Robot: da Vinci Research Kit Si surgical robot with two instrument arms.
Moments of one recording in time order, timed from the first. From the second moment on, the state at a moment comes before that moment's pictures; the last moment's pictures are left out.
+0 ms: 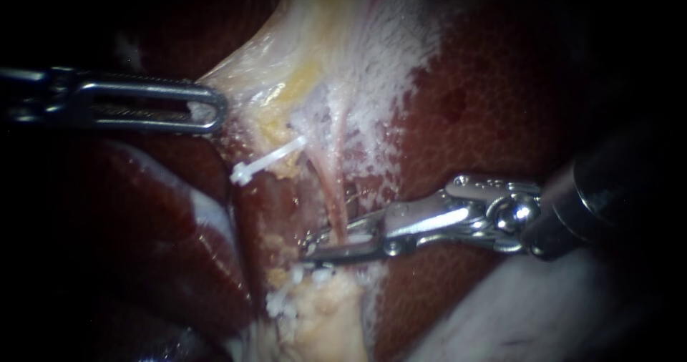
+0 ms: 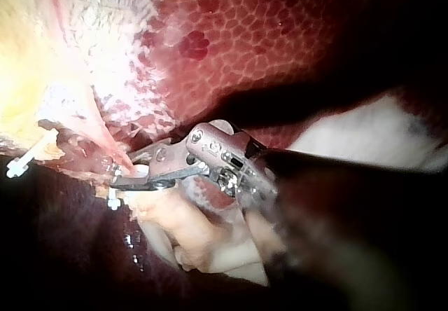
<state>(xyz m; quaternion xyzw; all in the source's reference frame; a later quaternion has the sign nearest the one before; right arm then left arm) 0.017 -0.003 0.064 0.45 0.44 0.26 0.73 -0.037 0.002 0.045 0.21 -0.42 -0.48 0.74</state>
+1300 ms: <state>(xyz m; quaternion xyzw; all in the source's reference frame) 0.017 -0.003 0.063 0.45 0.44 0.33 0.70 -0.037 0.001 0.045 0.21 -0.42 -0.48 0.74</state>
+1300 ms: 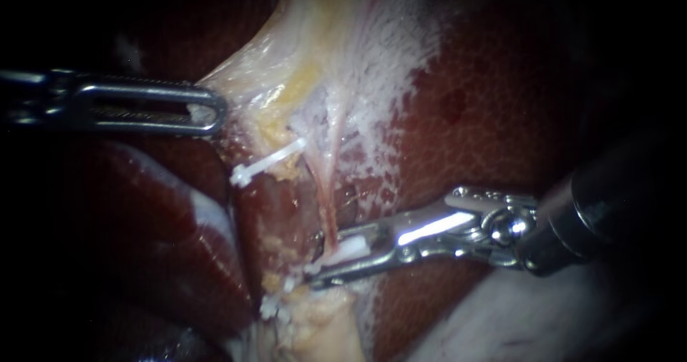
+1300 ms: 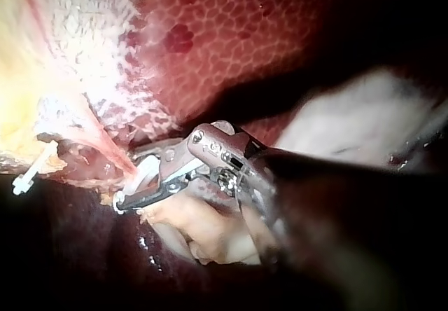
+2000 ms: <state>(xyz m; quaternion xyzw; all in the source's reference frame) 0.019 -0.006 0.064 0.42 0.42 0.34 0.72 -0.037 0.001 0.045 0.21 -0.42 -0.48 0.74</state>
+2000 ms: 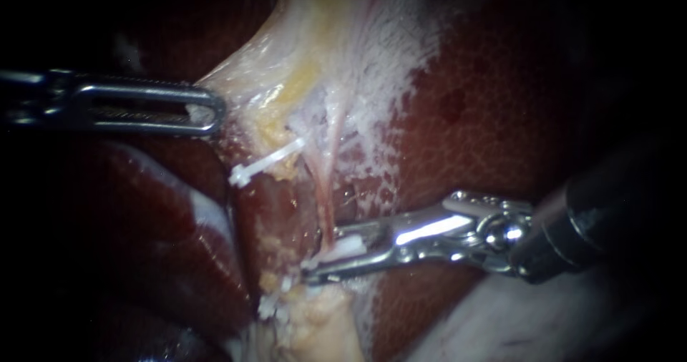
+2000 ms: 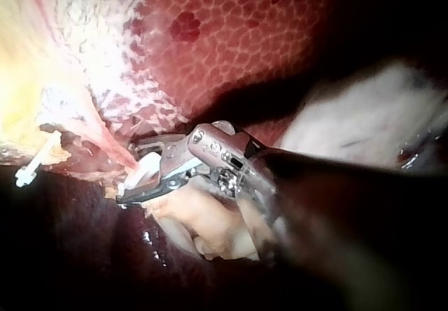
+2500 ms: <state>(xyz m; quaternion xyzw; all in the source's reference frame) 0.020 -0.006 0.064 0.39 0.39 0.32 0.77 -0.037 0.001 0.045 0.21 -0.42 -0.48 0.74</state>
